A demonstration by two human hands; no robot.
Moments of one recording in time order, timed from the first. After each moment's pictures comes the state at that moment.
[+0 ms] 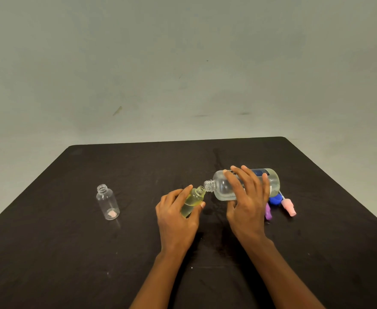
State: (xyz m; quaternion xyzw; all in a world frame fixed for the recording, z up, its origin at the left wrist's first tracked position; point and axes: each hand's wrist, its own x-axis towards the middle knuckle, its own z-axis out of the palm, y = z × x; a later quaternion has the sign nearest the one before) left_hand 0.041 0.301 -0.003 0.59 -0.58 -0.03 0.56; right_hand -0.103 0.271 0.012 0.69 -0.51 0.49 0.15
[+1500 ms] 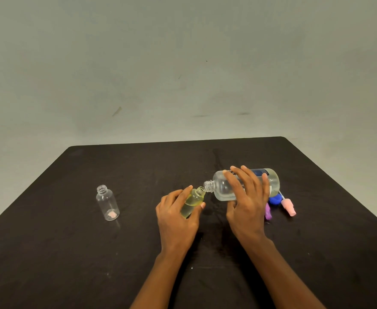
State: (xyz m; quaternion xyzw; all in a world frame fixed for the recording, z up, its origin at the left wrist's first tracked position) left_hand 0.041 0.301 -0.004 0.59 -0.58 -0.03 0.56; right_hand -0.103 0.273 0.014 0.69 -0.51 0.49 0.14
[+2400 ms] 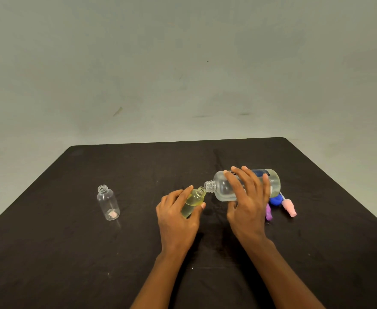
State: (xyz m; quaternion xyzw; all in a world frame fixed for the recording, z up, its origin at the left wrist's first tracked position) left_hand 0.042 0.300 -0.005 0.59 -0.58 -0.03 0.56; right_hand -0.102 0.272 0.014 0.69 -0.51 0.50 0.15
